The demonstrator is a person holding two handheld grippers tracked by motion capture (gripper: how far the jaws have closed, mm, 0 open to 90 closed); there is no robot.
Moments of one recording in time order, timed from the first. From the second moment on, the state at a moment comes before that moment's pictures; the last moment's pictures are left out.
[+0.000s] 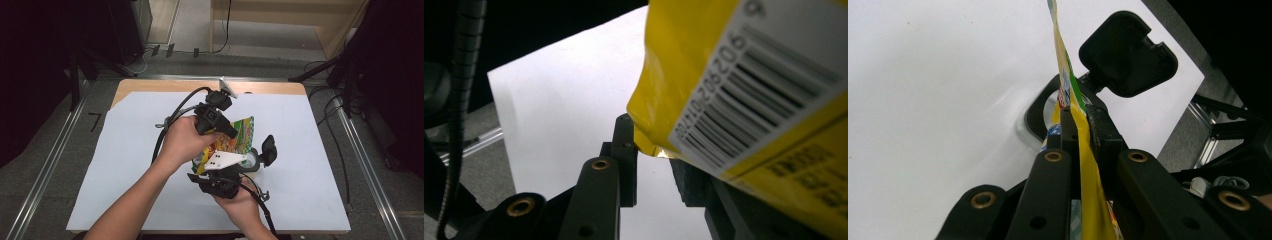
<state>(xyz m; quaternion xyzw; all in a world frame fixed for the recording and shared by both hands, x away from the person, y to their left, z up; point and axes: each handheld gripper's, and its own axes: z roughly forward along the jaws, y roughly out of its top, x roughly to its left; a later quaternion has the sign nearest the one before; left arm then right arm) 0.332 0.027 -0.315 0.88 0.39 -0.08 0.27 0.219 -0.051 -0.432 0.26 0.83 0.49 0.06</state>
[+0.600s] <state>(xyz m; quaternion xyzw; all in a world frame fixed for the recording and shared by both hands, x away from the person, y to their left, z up) 0.331 0.012 -0.315 0.88 0.39 -0.09 0.25 0.217 -0.058 -0.436 0.28 0.81 0.50 0.05</state>
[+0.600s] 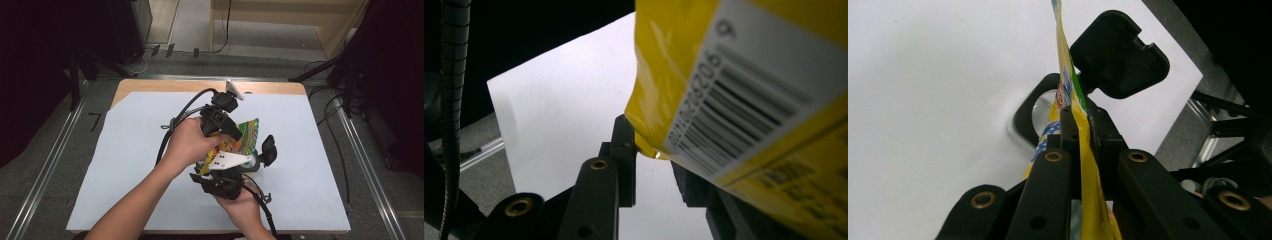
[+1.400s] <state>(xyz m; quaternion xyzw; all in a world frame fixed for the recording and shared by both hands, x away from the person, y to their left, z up) 0.343 0.001 -0.316 0.88 0.39 -0.14 0.23 0.217 -0.062 -0.433 0.28 0.80 0.52 0.04</state>
